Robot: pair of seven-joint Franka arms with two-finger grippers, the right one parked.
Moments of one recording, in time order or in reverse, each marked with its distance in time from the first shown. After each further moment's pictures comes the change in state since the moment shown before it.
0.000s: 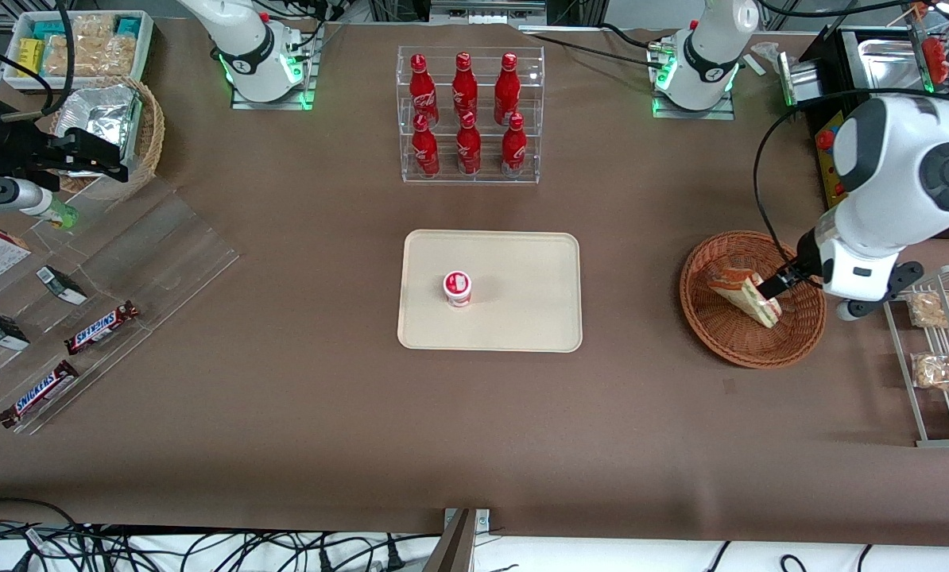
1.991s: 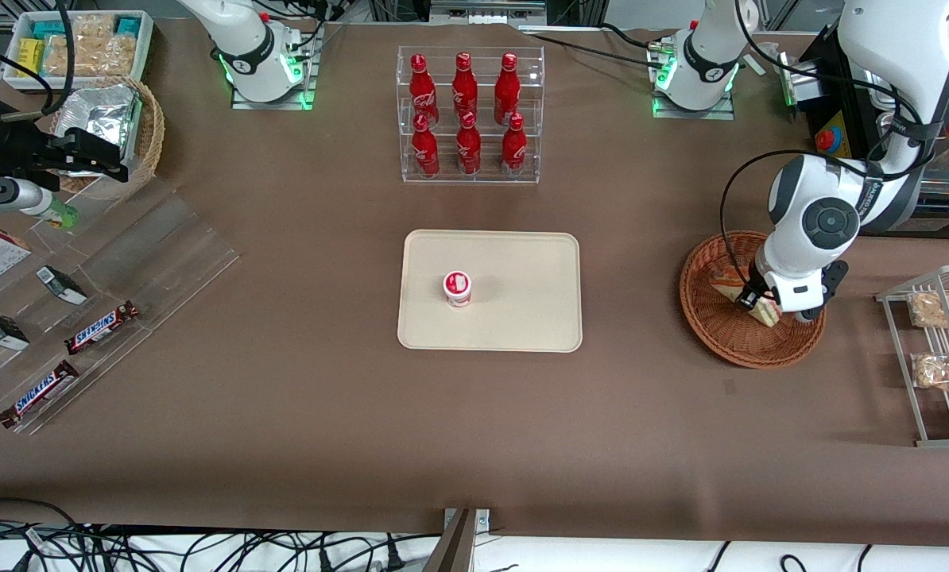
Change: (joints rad) arm 0.033 0.181 0.003 -0.162 0.195 0.289 -0.453
